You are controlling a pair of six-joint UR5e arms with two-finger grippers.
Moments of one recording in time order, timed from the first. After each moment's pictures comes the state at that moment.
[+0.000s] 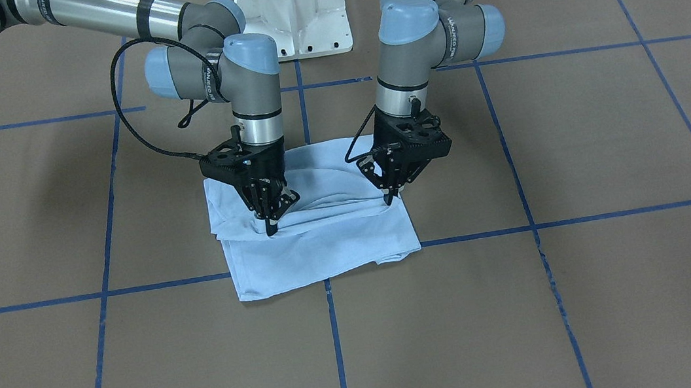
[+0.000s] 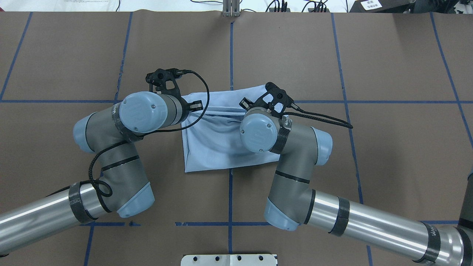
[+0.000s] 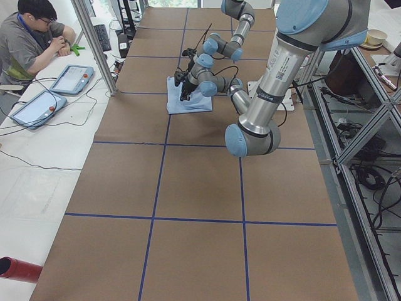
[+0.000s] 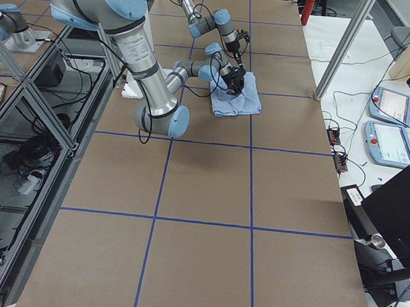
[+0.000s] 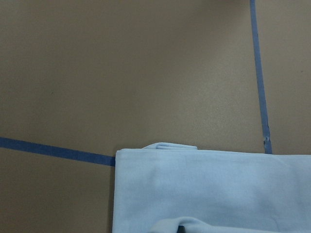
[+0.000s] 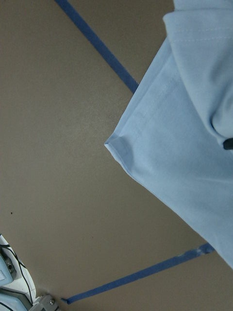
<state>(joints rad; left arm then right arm) -0.54 -2.16 -1.61 -1.94 -1.52 -1.39 0.44 -0.87 1.48 -1.38 1.26 1.96</state>
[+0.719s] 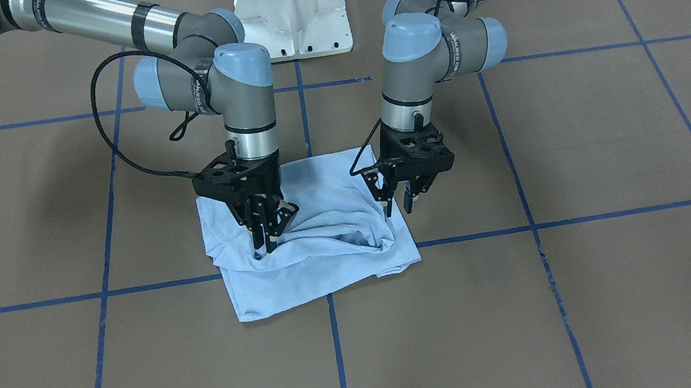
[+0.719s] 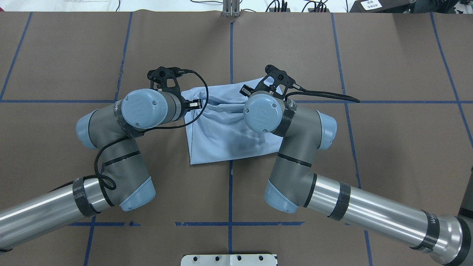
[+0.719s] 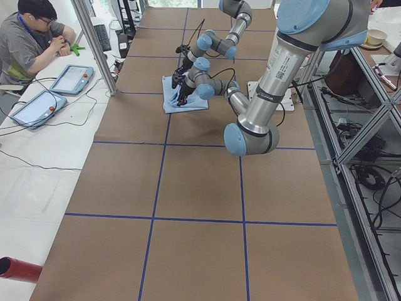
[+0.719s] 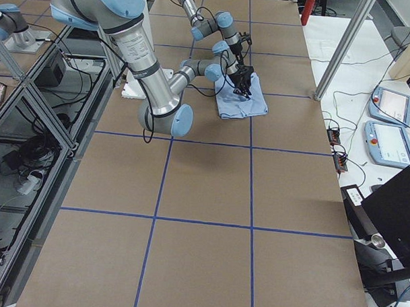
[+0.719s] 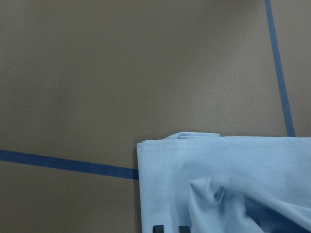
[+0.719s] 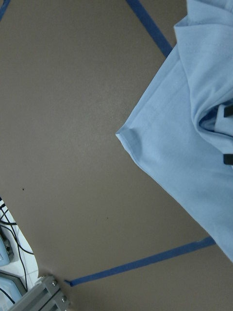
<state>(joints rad) -0.55 -2.17 -1.56 -1.99 -1.54 -1.30 0.50 -0.84 1.47 -1.37 1.31 1.79</state>
